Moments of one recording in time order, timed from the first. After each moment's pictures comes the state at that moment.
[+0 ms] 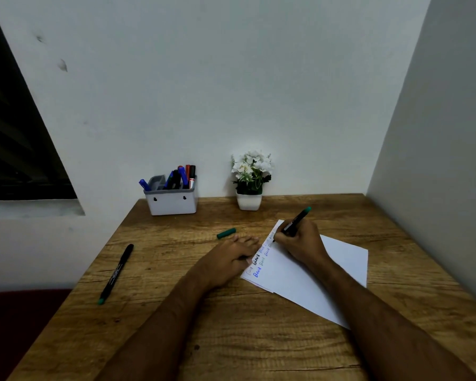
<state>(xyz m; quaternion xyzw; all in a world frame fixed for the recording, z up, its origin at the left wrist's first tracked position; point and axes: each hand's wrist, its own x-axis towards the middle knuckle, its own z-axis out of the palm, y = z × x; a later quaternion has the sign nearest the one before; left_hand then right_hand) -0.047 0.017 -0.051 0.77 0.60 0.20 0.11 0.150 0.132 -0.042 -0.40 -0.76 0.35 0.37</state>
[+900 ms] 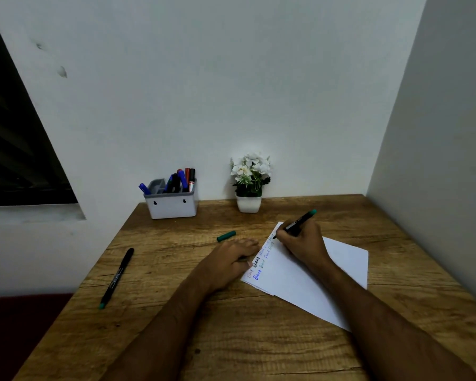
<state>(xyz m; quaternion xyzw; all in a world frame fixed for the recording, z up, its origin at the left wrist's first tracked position) -0.048 0.016 -0.051 0.75 0.62 0.21 0.11 0.149 0.130 -0.039 -0.40 -0.72 0.38 0.42</state>
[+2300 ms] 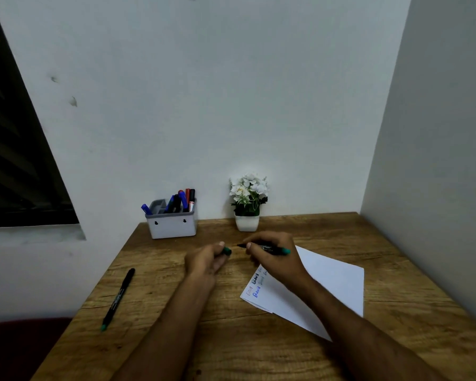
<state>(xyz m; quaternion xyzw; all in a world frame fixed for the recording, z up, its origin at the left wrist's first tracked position) -0.041 0.014 0.003 0.04 0.55 0.72 0.42 0.122 0.077 -0.001 -0.22 -0.77 0.40 0.44</state>
